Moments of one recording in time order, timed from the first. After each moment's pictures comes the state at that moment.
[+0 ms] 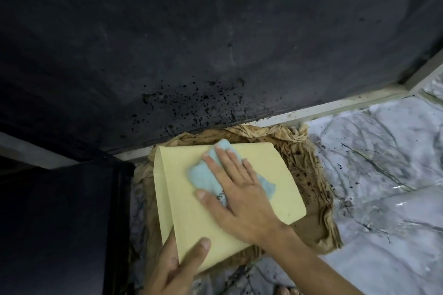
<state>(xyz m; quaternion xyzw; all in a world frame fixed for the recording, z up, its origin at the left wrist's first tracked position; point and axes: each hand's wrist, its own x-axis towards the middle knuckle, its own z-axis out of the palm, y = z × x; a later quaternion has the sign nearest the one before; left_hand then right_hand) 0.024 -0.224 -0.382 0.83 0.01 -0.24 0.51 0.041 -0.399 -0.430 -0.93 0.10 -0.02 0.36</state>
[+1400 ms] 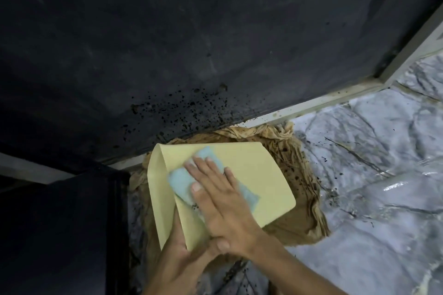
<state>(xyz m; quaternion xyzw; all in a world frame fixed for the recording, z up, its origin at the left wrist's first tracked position) 0.059 -0.240 -0.396 0.76 -0.12 -0.40 0.49 0.031 -0.378 -0.399 -0.88 0.11 -0.04 0.47</state>
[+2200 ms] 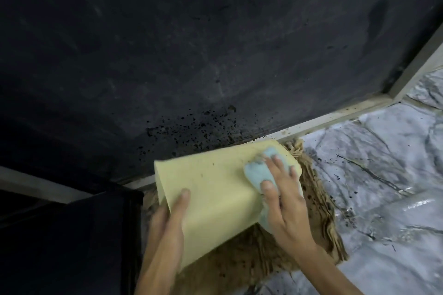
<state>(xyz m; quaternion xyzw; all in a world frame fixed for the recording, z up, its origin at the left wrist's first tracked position) 0.094 -0.276 -0.321 0.75 0.11 -0.28 0.59 0.004 -0.442 -0.421 -0.77 0.23 -0.30 0.51</state>
